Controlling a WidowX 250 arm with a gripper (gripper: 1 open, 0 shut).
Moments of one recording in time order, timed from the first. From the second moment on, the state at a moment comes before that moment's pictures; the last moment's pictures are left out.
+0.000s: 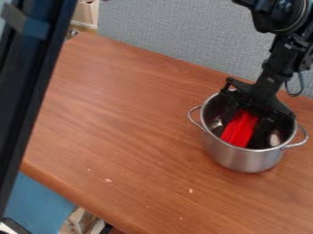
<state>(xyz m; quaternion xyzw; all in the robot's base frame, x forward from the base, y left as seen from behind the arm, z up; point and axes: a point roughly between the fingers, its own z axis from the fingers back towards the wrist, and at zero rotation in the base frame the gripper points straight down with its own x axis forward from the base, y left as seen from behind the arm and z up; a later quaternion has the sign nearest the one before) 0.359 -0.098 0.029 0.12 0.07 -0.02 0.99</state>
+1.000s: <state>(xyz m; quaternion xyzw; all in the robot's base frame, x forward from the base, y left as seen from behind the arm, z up) 0.358 -0.096 0.029 0.12 0.07 0.00 0.99</state>
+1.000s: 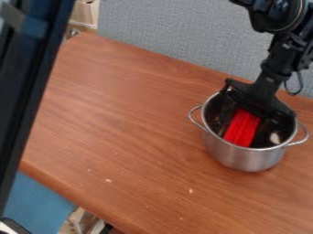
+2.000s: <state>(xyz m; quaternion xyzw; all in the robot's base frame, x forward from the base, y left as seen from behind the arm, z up) 0.359 -0.084 0.076 0.13 0.05 0.02 0.99</state>
